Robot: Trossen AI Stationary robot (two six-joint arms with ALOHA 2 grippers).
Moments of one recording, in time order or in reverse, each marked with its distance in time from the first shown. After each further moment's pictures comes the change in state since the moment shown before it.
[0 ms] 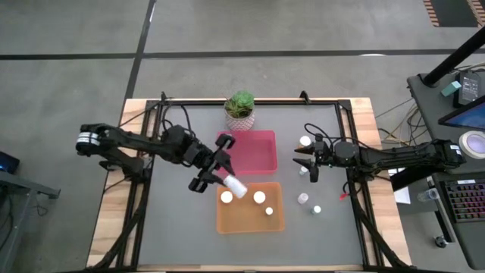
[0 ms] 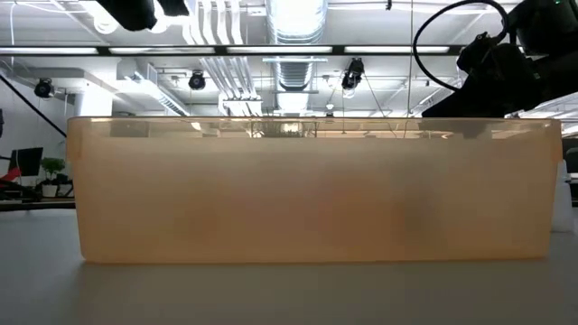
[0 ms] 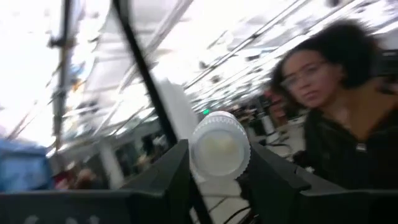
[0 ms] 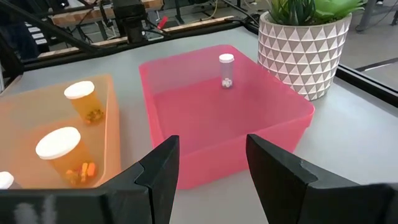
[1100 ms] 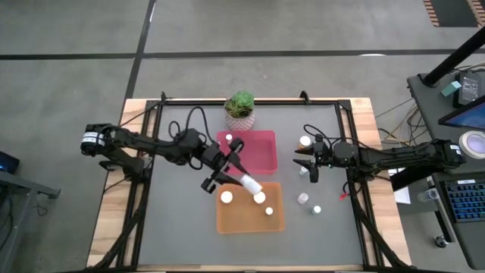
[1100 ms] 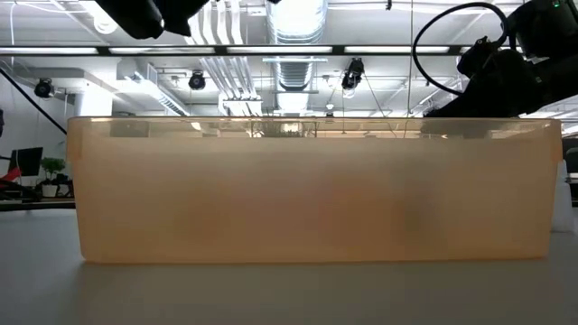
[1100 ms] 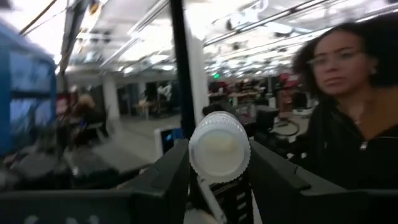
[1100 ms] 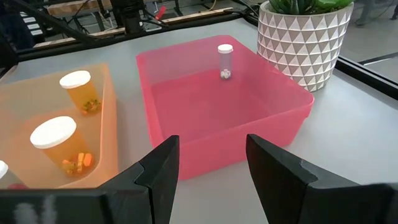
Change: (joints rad) left arm -0.001 0.051 0.000 -0.189 -0.128 -0.130; right arm 0.000 0.000 -0.006 -0.024 0.000 -0.004
